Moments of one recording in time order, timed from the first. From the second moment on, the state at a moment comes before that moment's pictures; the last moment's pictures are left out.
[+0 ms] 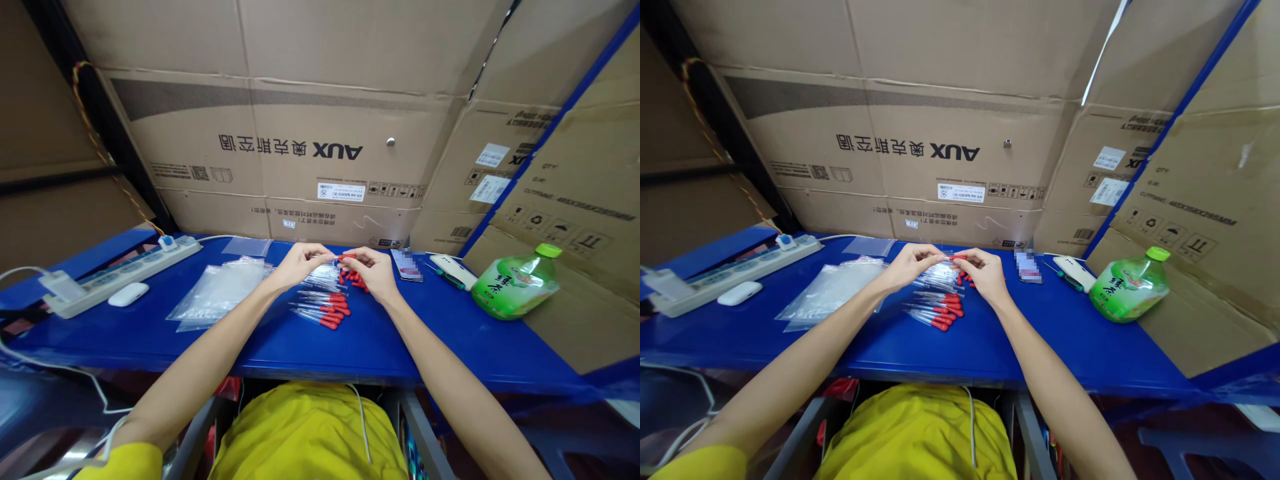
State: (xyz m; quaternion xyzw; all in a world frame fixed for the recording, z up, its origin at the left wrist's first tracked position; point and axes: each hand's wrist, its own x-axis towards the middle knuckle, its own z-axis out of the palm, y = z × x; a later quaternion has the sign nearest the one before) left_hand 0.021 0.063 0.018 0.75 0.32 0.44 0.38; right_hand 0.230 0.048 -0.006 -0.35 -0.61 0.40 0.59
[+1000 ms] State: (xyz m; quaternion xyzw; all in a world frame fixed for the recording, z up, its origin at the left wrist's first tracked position) left_hand 0.017 0.071 0.013 0.77 0.33 0.41 0.35; right_hand 0.231 0.051 -0.007 -0.35 -0.64 0.38 0.57
